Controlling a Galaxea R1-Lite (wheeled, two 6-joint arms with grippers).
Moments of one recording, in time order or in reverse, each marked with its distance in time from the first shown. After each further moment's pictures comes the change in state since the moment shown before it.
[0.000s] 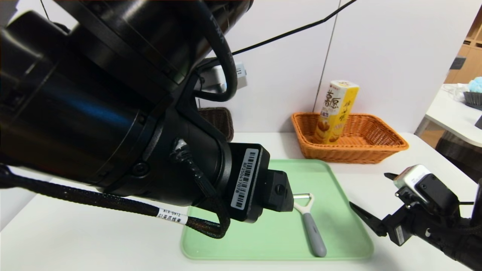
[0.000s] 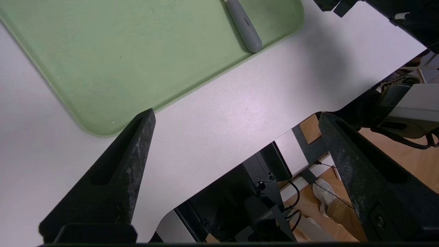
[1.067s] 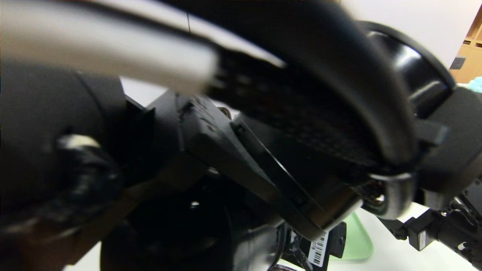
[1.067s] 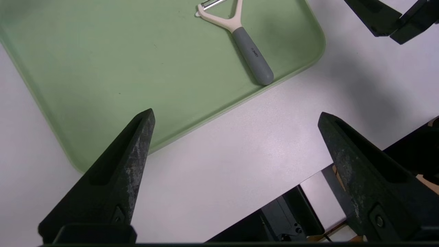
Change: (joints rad) left arm -0.181 0.103 0.145 -0.245 0.322 -0.045; right arm 0.004 -0.146 0.051 0.008 -0.030 0.020
